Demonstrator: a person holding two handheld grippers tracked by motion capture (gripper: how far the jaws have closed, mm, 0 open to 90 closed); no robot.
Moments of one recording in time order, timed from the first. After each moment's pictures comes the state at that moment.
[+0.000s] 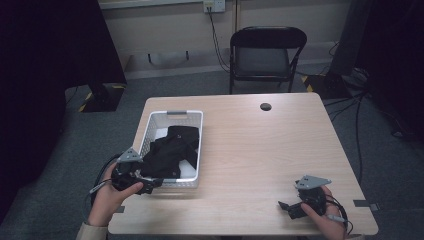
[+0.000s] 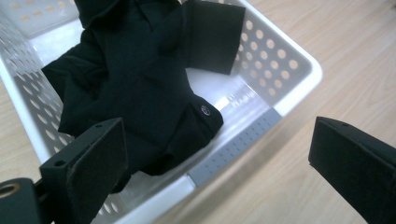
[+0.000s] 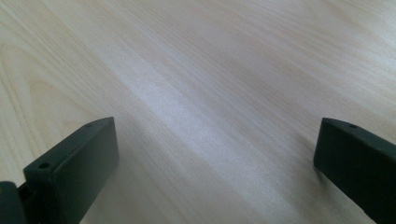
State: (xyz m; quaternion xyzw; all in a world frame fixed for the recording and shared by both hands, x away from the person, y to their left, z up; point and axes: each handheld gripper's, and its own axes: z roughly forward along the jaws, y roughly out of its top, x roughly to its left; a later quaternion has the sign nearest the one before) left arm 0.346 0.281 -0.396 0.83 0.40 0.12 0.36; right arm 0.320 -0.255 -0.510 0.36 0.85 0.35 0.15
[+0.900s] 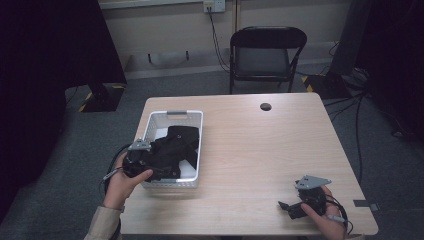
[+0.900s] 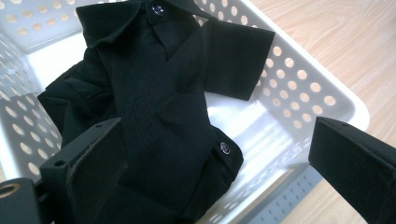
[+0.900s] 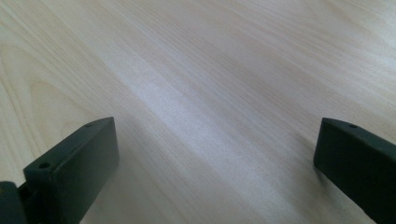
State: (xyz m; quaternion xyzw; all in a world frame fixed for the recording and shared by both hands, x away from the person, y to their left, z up) left arm 0.385 0.265 -0.408 0.83 0.41 0.12 0.36; right arm 0.320 -0.255 -0.510 0.36 0.85 0.35 0.15
